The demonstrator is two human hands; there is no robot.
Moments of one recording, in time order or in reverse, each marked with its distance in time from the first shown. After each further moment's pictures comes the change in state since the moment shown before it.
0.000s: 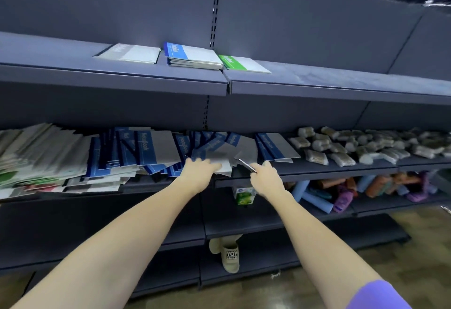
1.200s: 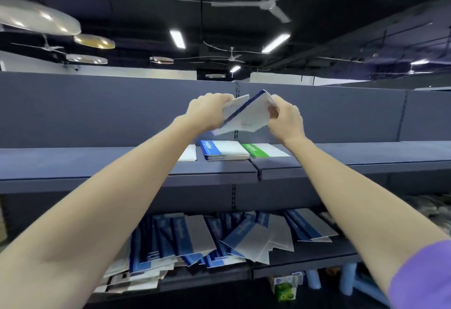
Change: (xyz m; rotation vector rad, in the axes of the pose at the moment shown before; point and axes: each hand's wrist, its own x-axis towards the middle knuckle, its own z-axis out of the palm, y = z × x) left_hand -0.035 -0.116 -0.358 -0.118 0.742 -0.048; right_hand 0.040 -0.186 -0.291 0.332 0.811 -0.424
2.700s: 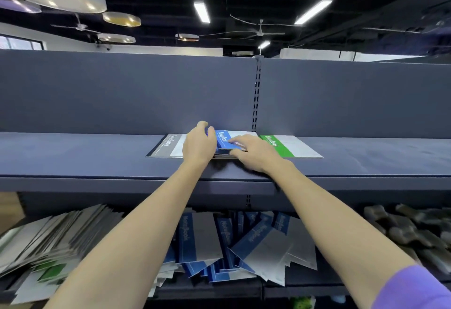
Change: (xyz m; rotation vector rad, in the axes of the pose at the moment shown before) left_hand 0.002 -0.071 0.176 -0.480 0.170 -0.694; right_hand 0.002 0.048 0.166 -0.053 -0.690 -0.091
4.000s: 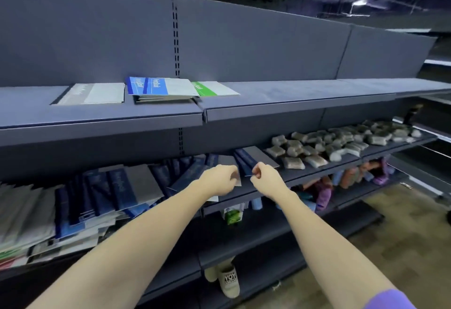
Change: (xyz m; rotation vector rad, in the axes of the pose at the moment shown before) left_hand -0.234 -0.004 0.121 0.354 -1.041 0.576; right_hand -0.276 0.125 0.075 0.094 0.024 0.692
